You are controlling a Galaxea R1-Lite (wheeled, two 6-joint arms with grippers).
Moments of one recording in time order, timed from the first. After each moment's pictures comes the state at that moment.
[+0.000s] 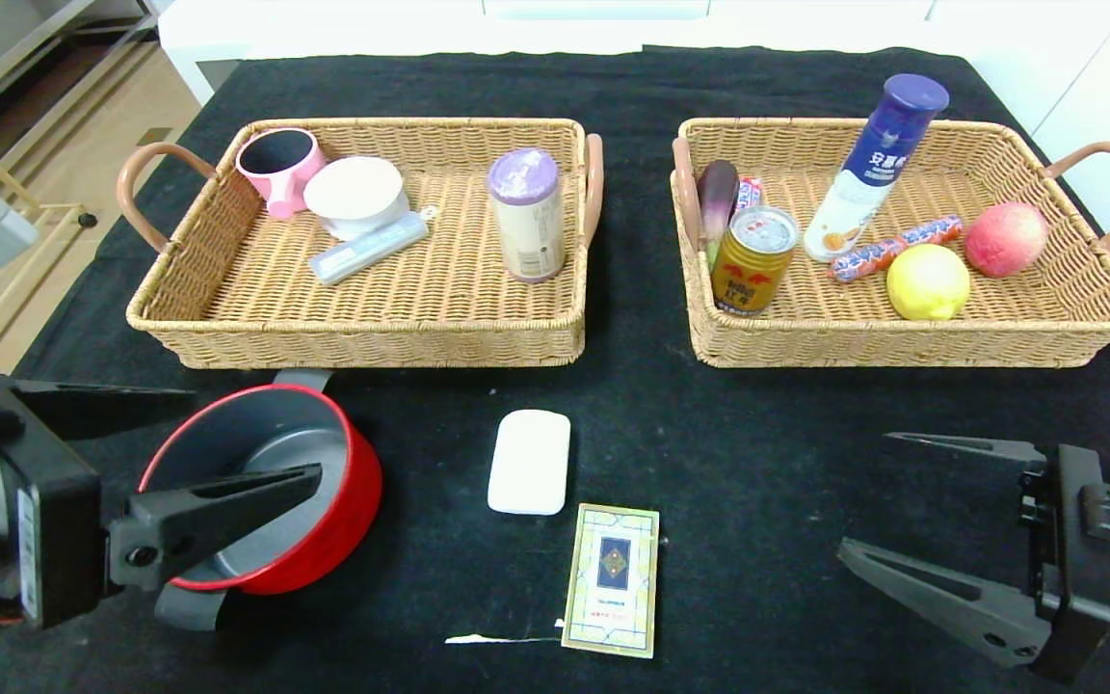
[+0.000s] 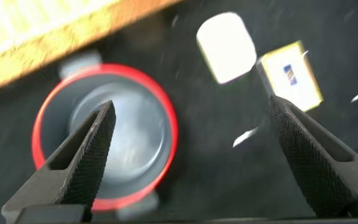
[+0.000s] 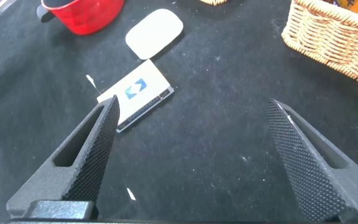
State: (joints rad) left arm -0.52 1.10 -1.03 0.34 0.09 0.06; right arm 0.43 1.25 -0.44 -0.68 0.47 -0.09
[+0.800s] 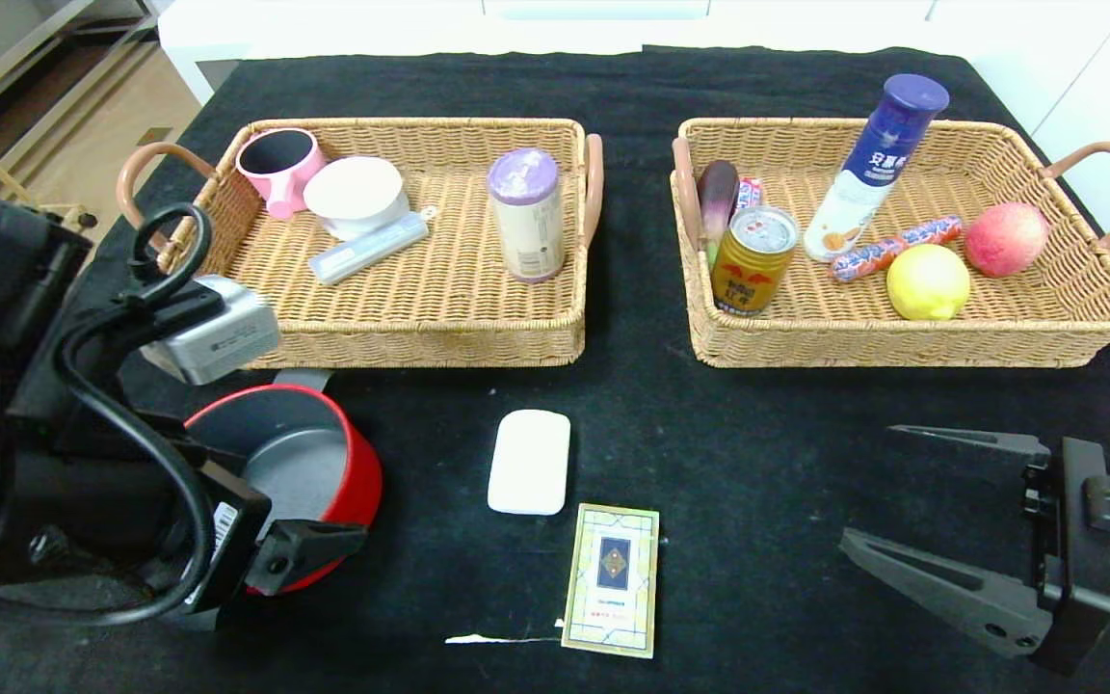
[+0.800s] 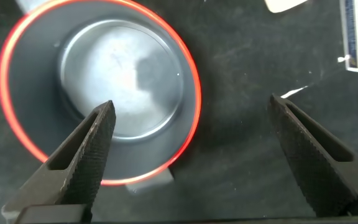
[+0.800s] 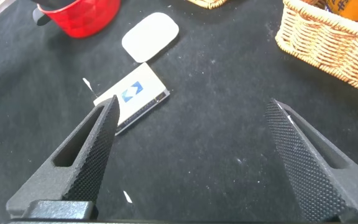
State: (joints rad) left arm -0.52 1.33 -1.15 0.59 0.19 0.05; right arm 0.42 1.24 -0.45 -0.68 0.46 -0.09
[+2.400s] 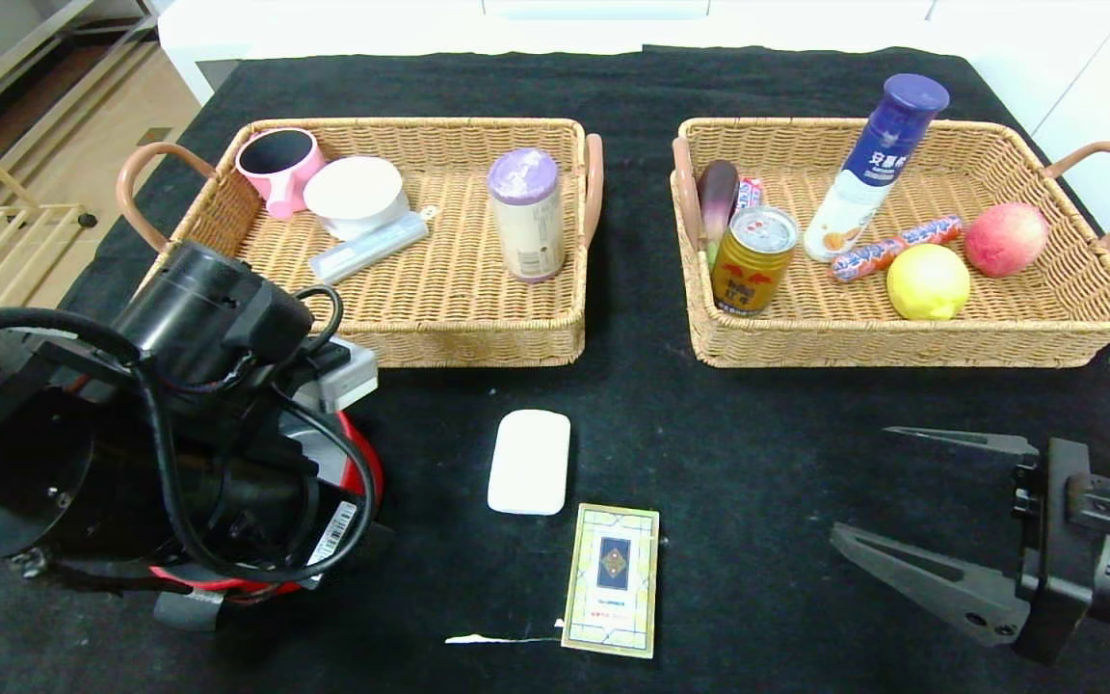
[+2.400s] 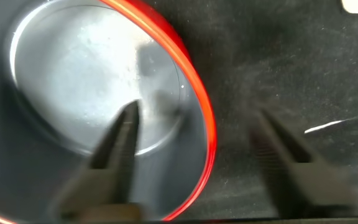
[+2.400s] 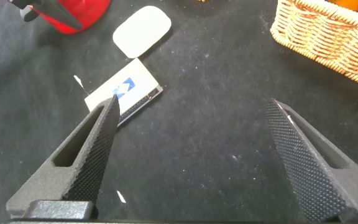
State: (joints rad) left arm -0.51 1.53 -1.15 0.58 0.25 -0.07; right arm 0.42 1.27 -0.45 -0.68 0.44 -0.09
